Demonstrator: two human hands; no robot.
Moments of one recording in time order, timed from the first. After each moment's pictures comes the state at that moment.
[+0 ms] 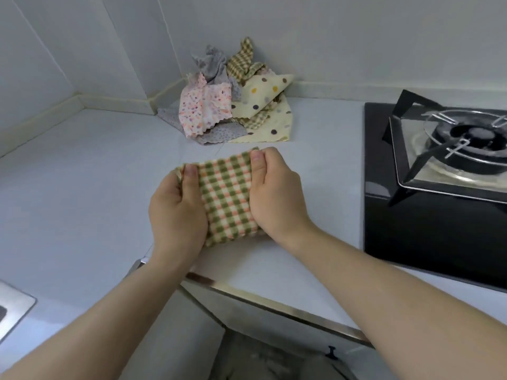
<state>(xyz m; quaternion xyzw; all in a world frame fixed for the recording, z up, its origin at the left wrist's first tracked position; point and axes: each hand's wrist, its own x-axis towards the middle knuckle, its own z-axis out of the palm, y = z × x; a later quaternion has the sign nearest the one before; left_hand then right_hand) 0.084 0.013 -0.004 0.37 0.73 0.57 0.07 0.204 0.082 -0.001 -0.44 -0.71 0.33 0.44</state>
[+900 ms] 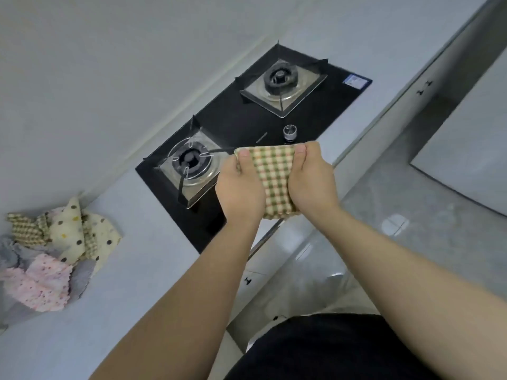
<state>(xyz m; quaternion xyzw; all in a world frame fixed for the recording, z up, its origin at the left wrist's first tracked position) 0.445 -0.032 0.209 0.67 0.54 0.32 0.40 0.532 -0.099 0.183 -0.82 -0.23 0.19 0.48</state>
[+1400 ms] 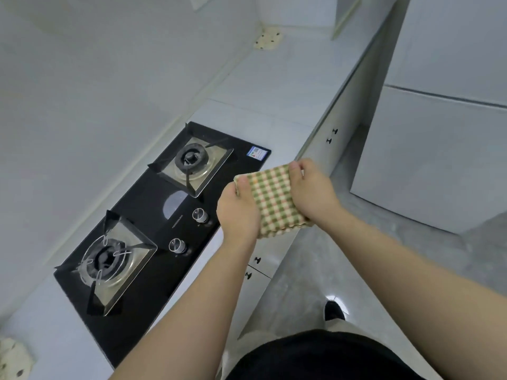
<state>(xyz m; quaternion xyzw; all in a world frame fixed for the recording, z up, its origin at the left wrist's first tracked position) 0.716 -0.111 0.218 0.71 0.48 0.25 0.45 0.818 -0.203 0.208 -0.83 -0.16 0.21 0.50</state>
